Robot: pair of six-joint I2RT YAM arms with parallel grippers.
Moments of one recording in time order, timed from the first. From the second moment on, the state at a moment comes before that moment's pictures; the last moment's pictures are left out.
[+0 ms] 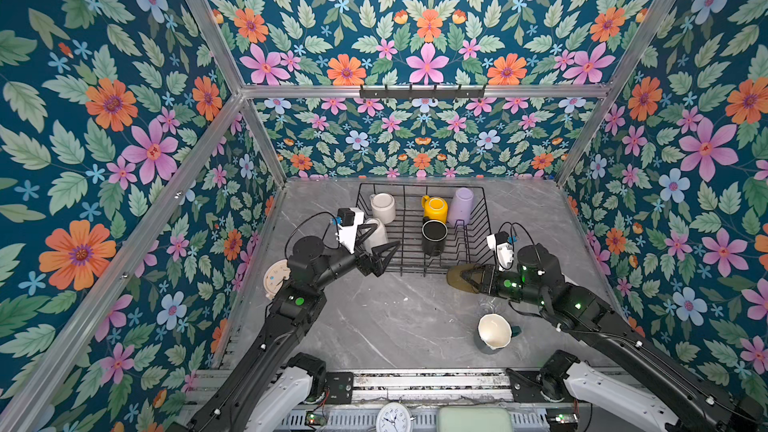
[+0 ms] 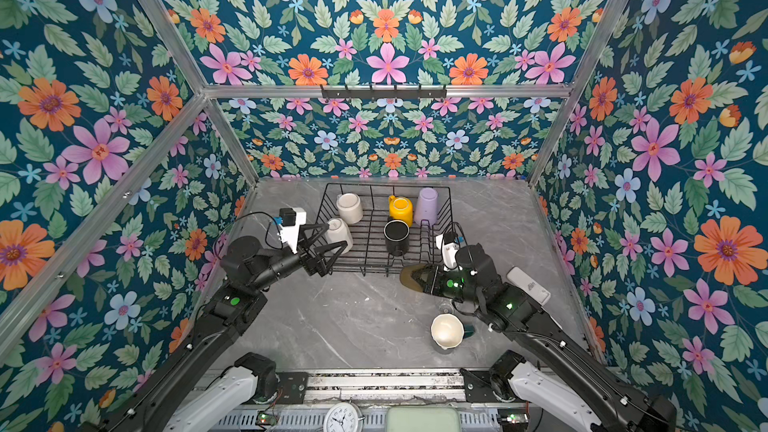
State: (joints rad) left arm -0.40 0.85 0.68 0.13 0.62 -0.31; right arm 0.64 0.84 0.75 -0.36 -0.37 0.91
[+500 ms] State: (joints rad) left arm -0.40 0.88 0.64 0.26 0.98 -0.40; right arm 0.56 1.04 0.79 0.11 -0.70 1.04
